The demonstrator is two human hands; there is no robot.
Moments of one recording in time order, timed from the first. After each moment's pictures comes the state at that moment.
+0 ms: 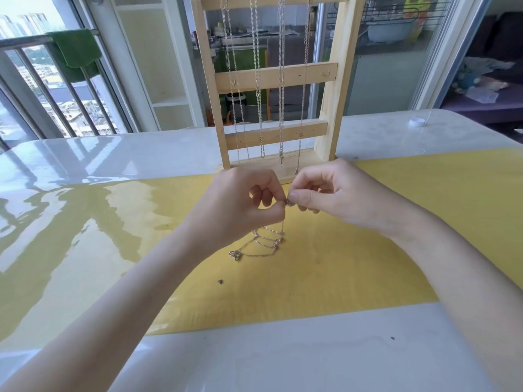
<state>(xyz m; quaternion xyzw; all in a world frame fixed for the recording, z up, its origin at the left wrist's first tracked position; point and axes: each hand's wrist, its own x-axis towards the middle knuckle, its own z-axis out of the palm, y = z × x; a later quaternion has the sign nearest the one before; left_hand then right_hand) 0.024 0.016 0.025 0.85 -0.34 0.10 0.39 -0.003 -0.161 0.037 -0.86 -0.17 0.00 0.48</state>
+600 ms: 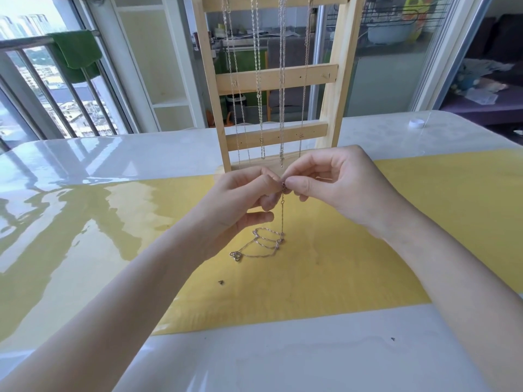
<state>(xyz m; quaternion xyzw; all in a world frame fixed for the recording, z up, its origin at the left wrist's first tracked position) 0.022 0.013 0.029 0.69 -0.18 -0.19 0.67 -0.003 -0.156 0.036 -0.81 -0.17 -0.10 0.55</state>
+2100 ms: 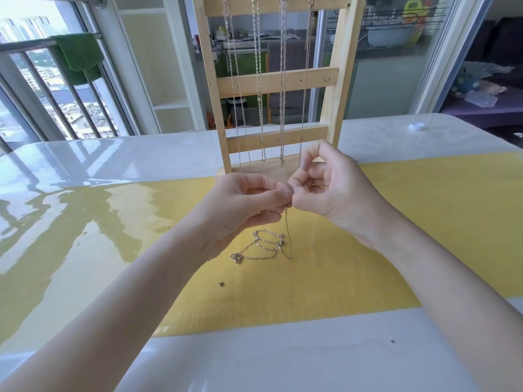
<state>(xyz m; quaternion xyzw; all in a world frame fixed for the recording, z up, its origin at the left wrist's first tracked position) 0.021 0.013 0.032 0.70 -0.16 -0.19 0.67 -0.005 -0.146 0.031 -0.78 -0.14 -0.08 0.61</state>
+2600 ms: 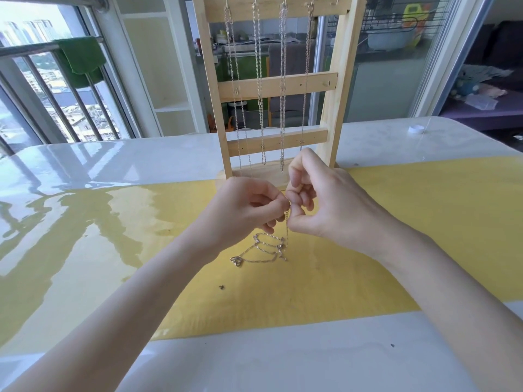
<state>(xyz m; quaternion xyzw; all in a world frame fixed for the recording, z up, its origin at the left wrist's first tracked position) 0.019 0.012 0.028 0.80 -0.25 -0.07 0.54 -0.010 -0.147 0.032 -0.88 -0.22 -0.12 0.40</state>
